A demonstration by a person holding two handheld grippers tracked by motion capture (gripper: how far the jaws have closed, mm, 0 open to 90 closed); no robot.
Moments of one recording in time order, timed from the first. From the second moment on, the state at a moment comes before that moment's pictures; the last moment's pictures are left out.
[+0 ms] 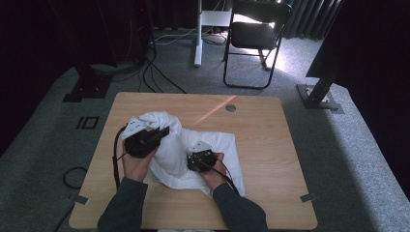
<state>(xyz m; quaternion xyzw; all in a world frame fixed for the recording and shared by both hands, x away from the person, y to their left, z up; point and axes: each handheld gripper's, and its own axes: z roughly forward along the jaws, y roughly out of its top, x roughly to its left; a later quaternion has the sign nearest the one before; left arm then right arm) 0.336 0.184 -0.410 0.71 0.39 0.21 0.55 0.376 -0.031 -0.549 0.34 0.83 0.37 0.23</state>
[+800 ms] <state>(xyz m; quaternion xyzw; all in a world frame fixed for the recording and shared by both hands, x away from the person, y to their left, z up) 0.338 0.156 -0.409 0.74 0.36 0.20 0.54 0.368 -0.085 -0.558 0.37 0.83 0.37 0.19</state>
